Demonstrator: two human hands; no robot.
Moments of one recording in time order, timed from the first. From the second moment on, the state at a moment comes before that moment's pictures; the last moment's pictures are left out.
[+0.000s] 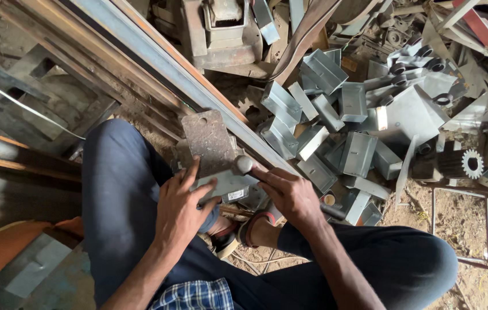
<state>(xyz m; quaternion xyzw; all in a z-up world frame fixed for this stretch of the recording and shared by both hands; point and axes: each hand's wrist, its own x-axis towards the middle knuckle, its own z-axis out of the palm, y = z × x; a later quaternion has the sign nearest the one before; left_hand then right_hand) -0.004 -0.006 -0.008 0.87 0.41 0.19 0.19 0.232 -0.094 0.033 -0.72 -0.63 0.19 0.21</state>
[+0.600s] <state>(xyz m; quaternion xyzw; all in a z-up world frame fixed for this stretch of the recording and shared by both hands) -0.016 0.004 -0.024 0.74 0.48 0.22 0.41 0.214 -0.097 0.040 -0.70 -0.59 0.19 0.36</state>
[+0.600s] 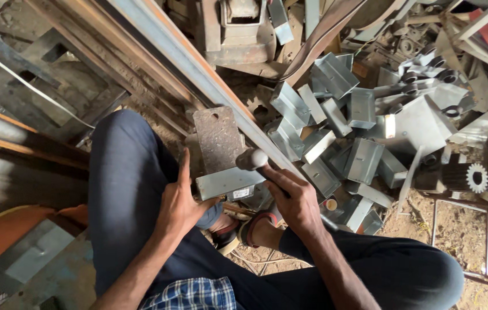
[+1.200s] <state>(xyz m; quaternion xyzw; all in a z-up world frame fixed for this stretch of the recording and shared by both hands) -0.008 0.005 -0.020 0.75 0.48 0.20 0.41 0.200 -0.090 0.047 -0.70 -0.65 0.14 0.24</state>
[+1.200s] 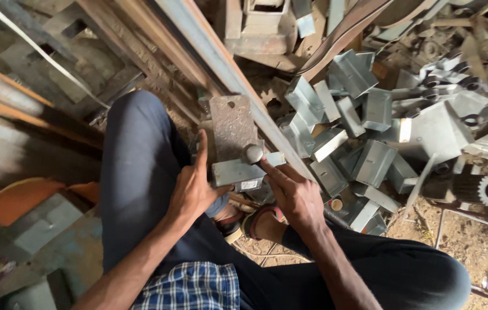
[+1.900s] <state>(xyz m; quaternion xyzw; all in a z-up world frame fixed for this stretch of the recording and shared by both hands) -0.002 0.008 -0.022 0.74 0.47 0.24 0.41 0.186 -0.083 0.040 -0.69 -0.66 0.15 0.27</state>
